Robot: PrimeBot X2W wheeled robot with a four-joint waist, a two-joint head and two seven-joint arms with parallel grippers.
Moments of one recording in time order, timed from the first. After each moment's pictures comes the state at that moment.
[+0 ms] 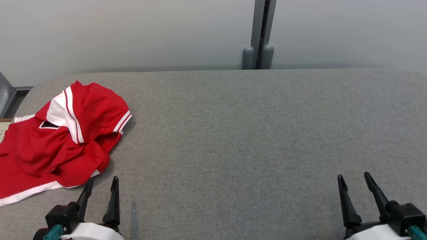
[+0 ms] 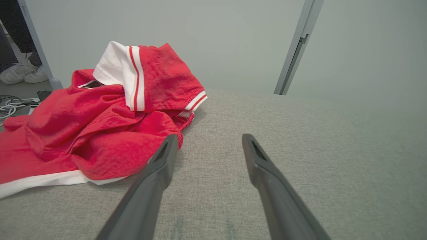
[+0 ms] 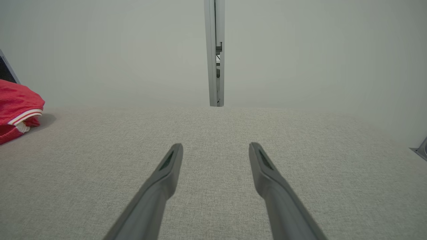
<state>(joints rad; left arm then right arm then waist) -0.03 0.09 0.03 0.38 -0.24 -0.13 -0.26 0.05 -0.07 0.00 0.19 0.13 0.13 -0.26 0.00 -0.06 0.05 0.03</state>
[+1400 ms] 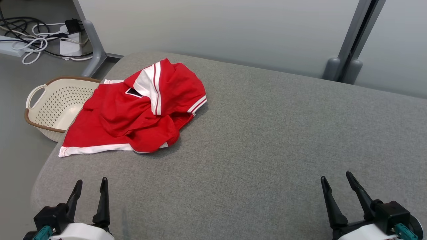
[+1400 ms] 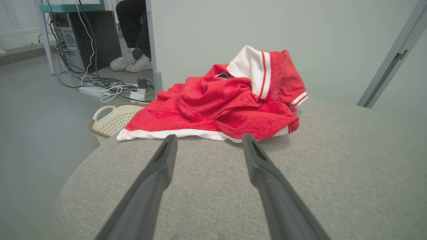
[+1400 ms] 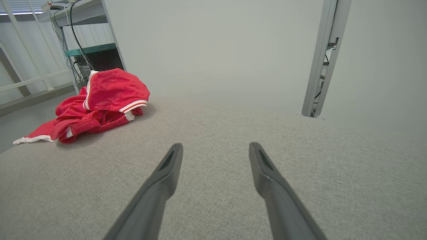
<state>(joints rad) -0.03 0.12 0.05 0.40 -0.26 -0.13 -0.26 0.03 -0.07 0.07 0.20 0.15 0.13 -0.26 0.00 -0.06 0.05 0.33</state>
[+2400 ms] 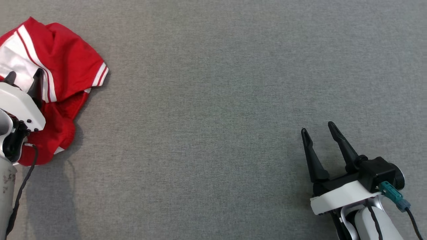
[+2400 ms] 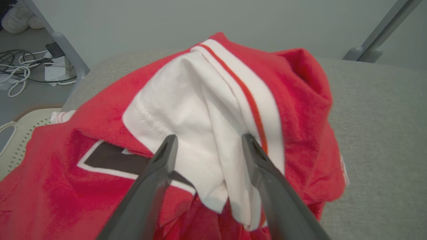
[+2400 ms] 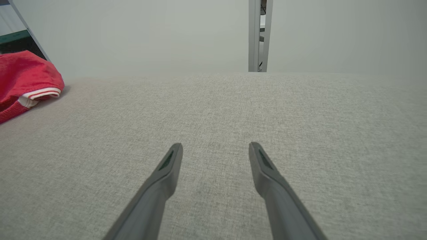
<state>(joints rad) -0.77 0.44 -0.17 0.79 -0.56 -0.13 0.13 -0.19 -0.05 0.15 0.20 0.13 0.13 -0.26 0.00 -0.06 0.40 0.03</state>
